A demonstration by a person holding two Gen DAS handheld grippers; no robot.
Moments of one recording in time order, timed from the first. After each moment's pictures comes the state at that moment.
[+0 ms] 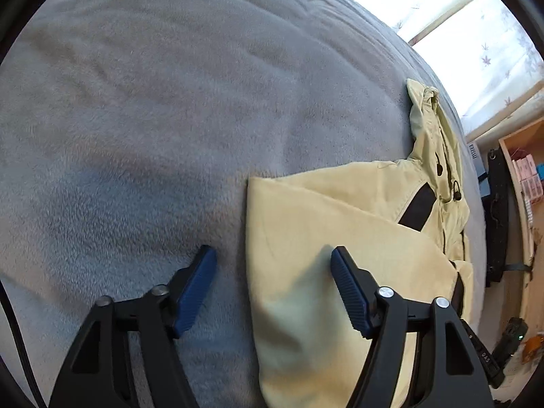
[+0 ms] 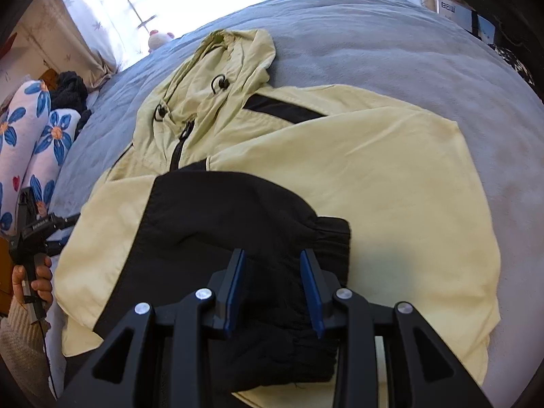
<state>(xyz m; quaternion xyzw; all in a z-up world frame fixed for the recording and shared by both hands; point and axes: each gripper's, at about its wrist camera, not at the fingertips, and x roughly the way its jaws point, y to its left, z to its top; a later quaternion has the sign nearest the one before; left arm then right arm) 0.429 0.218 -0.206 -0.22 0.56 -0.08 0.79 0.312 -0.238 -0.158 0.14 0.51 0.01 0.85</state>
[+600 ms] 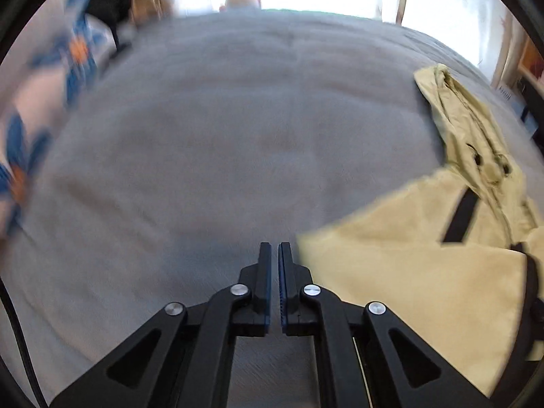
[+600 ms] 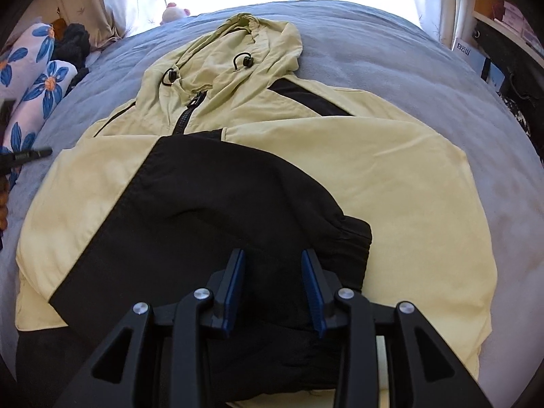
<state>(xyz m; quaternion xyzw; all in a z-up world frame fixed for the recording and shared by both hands) 0.462 0.214 -0.165 -0.04 0.53 -0.04 0.85 0.308 -0.201 -0.167 0.03 0.51 -0.01 0.86</state>
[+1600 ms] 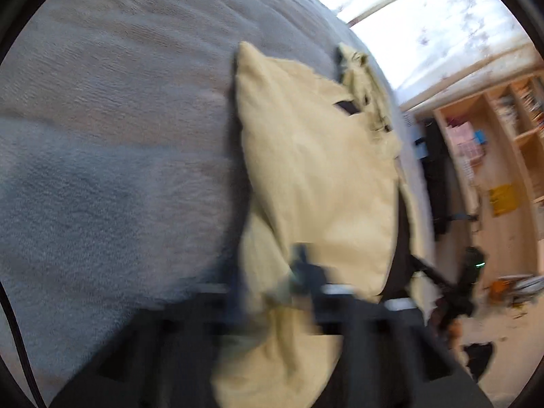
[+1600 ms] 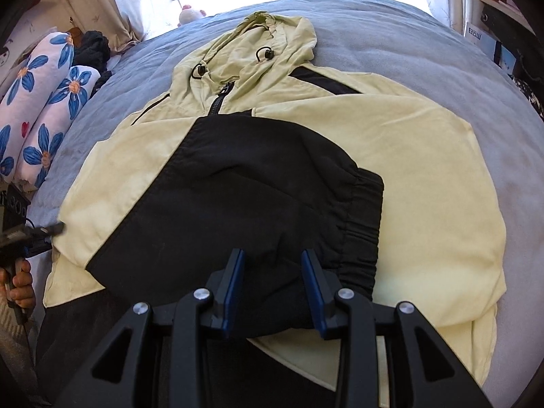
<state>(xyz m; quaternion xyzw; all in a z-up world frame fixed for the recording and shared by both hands) 0.311 0.236 -0.210 -0.26 0.55 -0.21 0.76 0.273 -0.200 -0.160 0.08 0.52 0.04 0.85</state>
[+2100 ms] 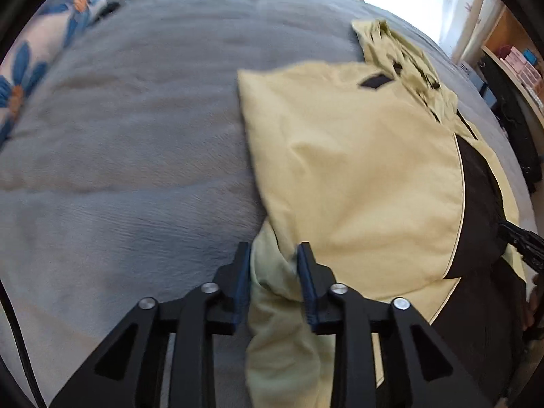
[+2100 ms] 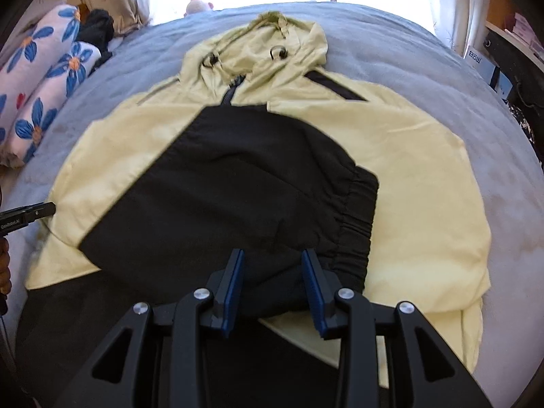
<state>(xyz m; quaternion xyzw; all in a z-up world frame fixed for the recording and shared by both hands) 0.290 0.201 -0.159 -0.03 0.53 -0.08 0.84 0.257 -0.174 -0.150 0.01 0.51 0.02 0.86</state>
